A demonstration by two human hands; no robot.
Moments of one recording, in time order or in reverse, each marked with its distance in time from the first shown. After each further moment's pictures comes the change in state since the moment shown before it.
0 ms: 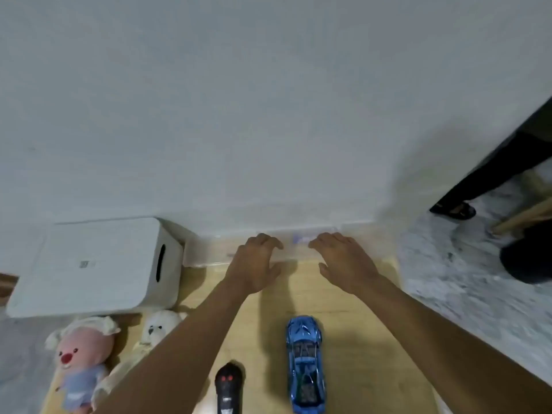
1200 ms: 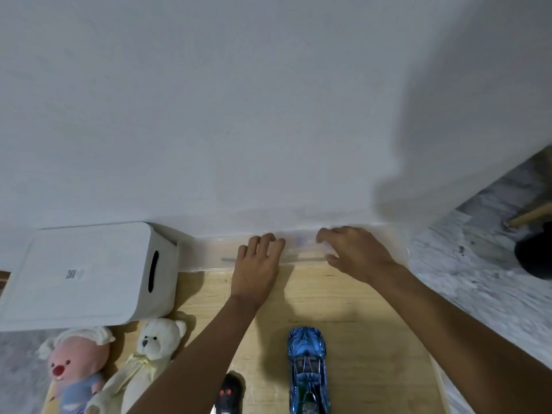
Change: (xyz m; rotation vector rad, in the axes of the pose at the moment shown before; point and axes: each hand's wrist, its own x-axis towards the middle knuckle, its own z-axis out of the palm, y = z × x) left_hand 0.018 -0.005 0.038 0.443 0.264 -0.007; right_hand 0.031 0.030 -0.021 0.152 0.007 -0.028
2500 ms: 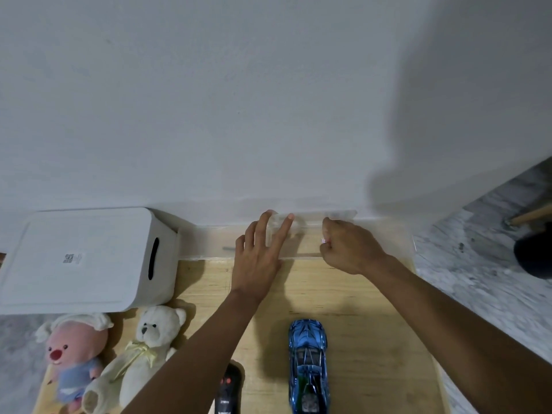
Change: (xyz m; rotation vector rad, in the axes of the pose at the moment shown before) left_hand -0.008 0.000 0.001 0.000 0.070 -0.072; right_hand 0.017 -0.013 0.015 0.102 -0.164 0.210
